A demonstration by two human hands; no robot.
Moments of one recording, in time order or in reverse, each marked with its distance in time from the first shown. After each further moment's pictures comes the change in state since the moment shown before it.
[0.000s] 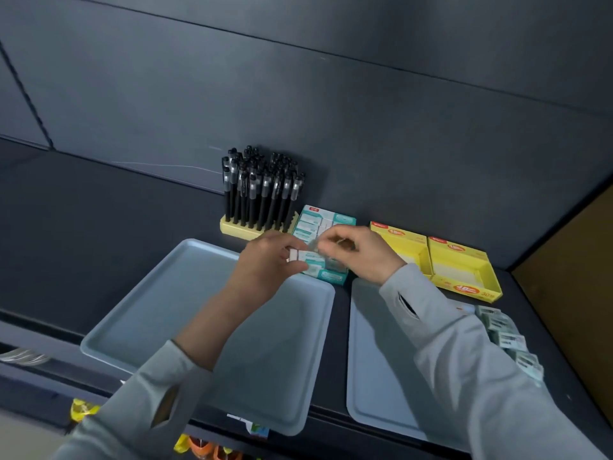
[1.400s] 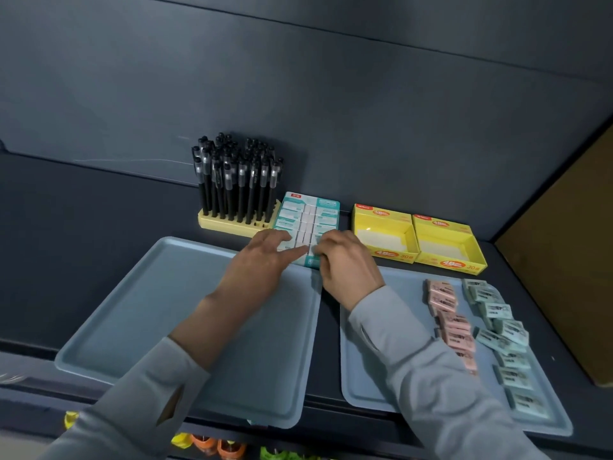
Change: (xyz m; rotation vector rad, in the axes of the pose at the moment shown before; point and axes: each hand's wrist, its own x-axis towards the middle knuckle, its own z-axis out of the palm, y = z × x) left_hand 0.000 -0.029 0.029 0.488 -0.123 0.403; right_hand -0.034 0.003 0.044 -0.570 0.277 -0.071
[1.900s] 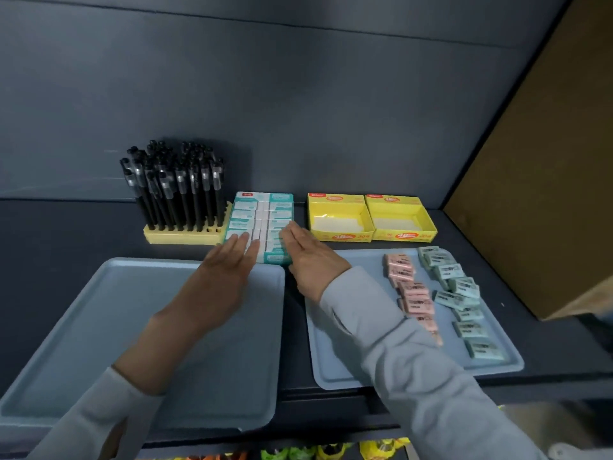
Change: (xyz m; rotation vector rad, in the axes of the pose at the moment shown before) left_hand -0.008 -0.006 0.013 0.271 -0.124 0.168; right_hand -0.016 0.004 -0.016 0.012 -0.389 0.176
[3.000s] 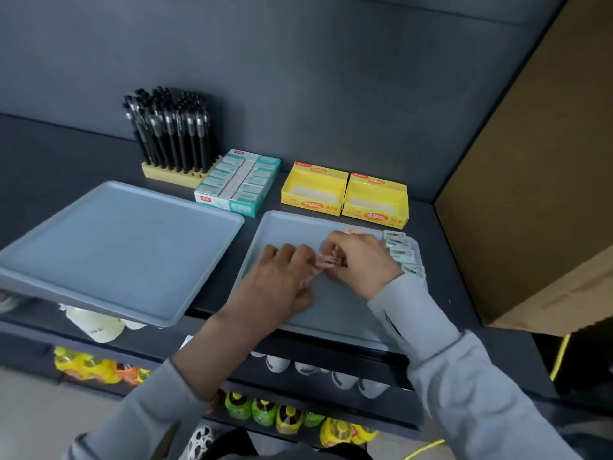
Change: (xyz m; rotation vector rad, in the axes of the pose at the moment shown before) left_hand 0.022 0.211 -0.037 -0.267 0.096 -0.216; right_hand -0.108 0.124 -0.034 0.110 0.019 -0.081
